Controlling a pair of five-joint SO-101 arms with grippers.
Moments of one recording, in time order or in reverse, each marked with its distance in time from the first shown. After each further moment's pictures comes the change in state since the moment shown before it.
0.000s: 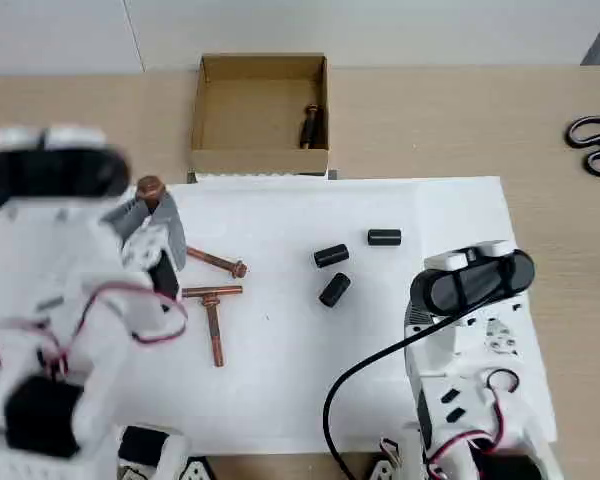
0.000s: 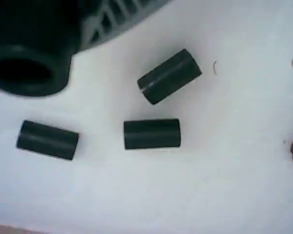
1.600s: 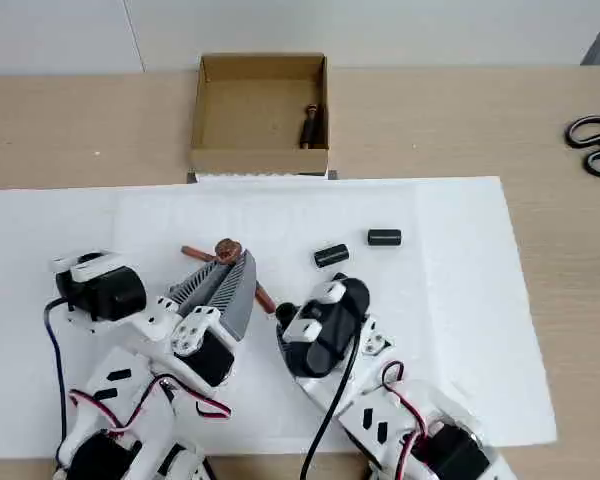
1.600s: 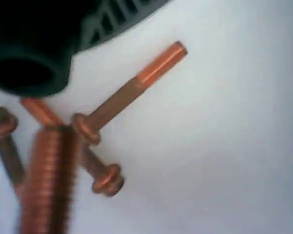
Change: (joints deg) left arm 19.9 -36.6 40.1 -19.3 19.2; right arm -41.8 -8.3 22.6 -19.4 -1.8
